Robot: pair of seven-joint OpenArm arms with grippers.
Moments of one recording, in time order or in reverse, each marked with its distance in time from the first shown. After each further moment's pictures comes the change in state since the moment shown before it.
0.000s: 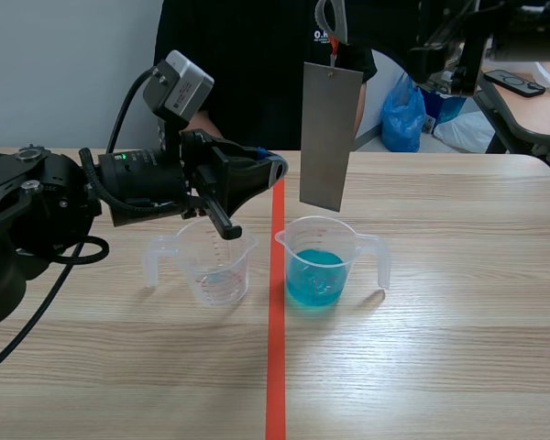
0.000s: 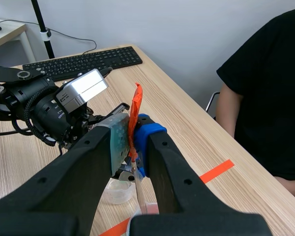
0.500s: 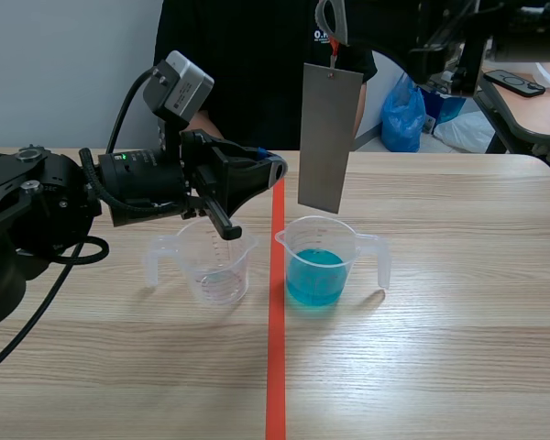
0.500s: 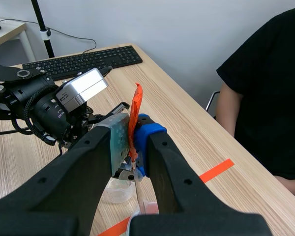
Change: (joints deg) left arm 0.0 0.0 0.0 0.0 0.1 0.0 0.0; right arm 0.0 0.0 0.0 0.0 0.0 0.0 -0.2
